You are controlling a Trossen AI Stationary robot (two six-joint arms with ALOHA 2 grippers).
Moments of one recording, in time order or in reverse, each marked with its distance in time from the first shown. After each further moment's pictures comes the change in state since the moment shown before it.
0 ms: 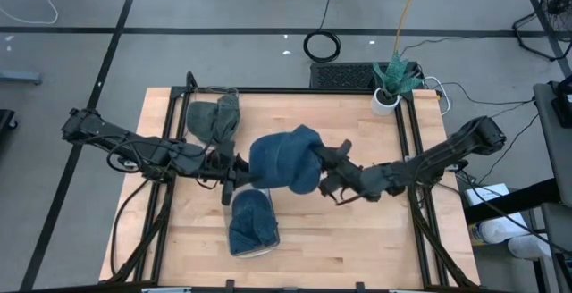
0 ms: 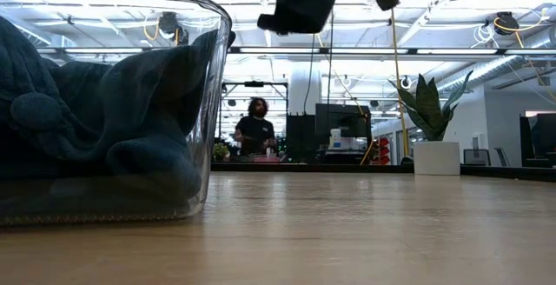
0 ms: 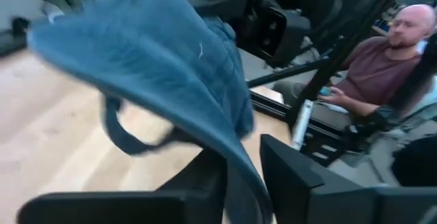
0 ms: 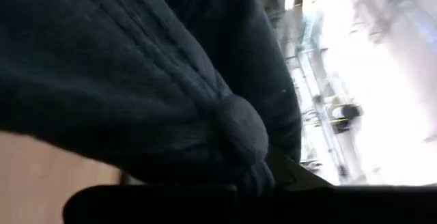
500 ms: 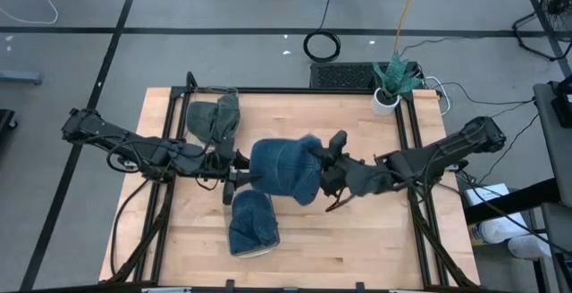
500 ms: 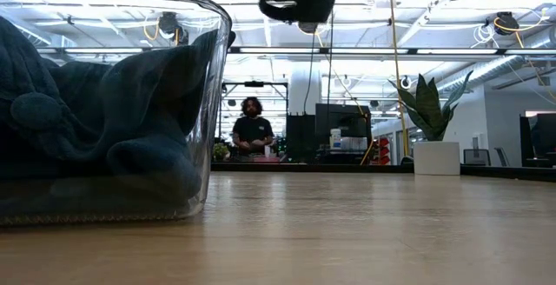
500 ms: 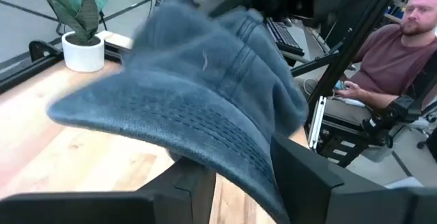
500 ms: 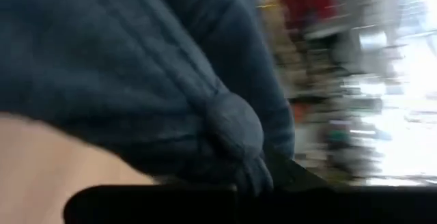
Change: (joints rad) left arm 0.000 0.000 0.000 0.001 -0.036 0.095; right arm -0.023 0.000 0.364 -0.833 -0.191 0.571
